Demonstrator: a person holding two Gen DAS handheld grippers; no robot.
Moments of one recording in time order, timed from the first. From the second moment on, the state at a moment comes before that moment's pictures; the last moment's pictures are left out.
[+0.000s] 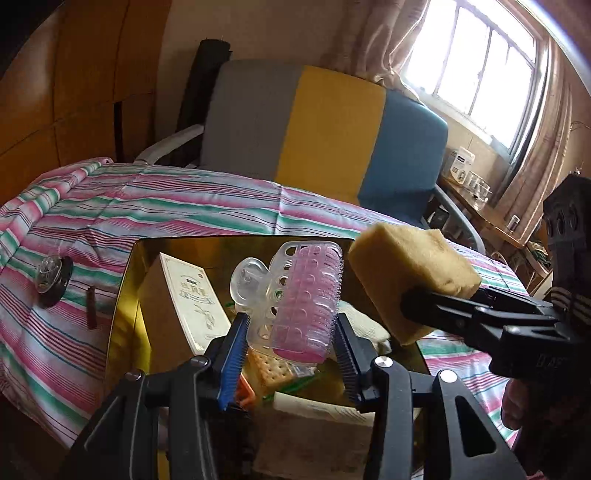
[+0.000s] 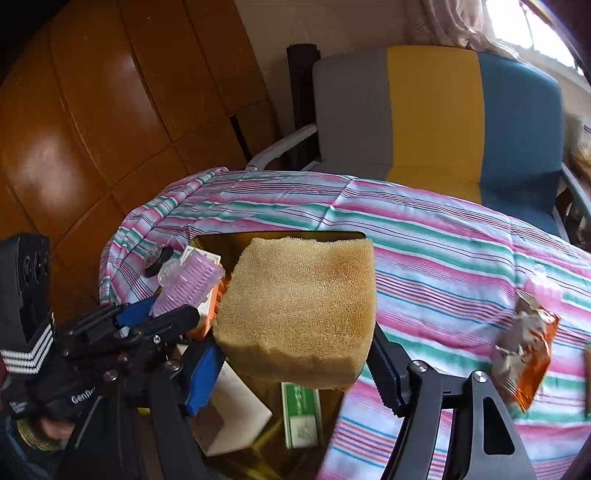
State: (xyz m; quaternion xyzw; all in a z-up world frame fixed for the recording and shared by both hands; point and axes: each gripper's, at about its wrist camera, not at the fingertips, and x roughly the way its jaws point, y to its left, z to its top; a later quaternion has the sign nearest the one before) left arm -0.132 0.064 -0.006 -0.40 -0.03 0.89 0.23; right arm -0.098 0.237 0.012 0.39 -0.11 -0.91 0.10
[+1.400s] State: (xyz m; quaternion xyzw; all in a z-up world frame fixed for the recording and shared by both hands) left arm -0.060 0.312 -0.018 -0.47 0.08 0.78 0.40; right arm 0.101 0.450 -0.082 0.39 -0.19 -0.88 -0.17
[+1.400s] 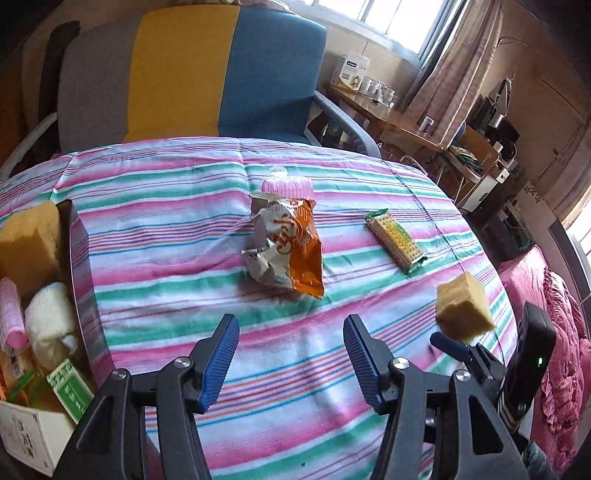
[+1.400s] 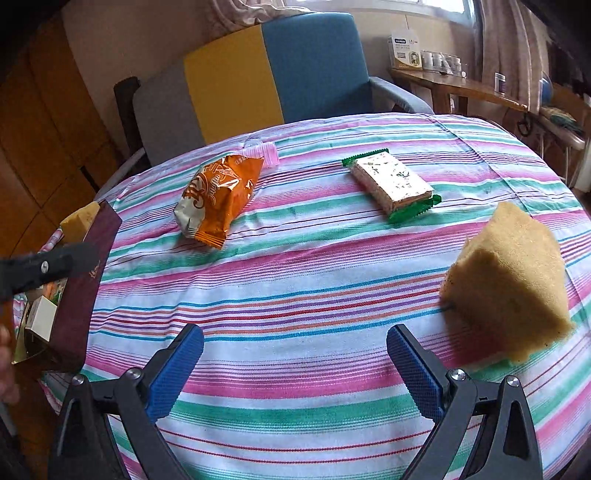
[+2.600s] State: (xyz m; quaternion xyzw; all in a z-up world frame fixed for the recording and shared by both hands) left arm -0.083 0.369 -0.064 -0.48 0.15 0.77 0.38; right arm 0.104 0.462 -0.099 0.34 -0.20 -0.91 -0.15
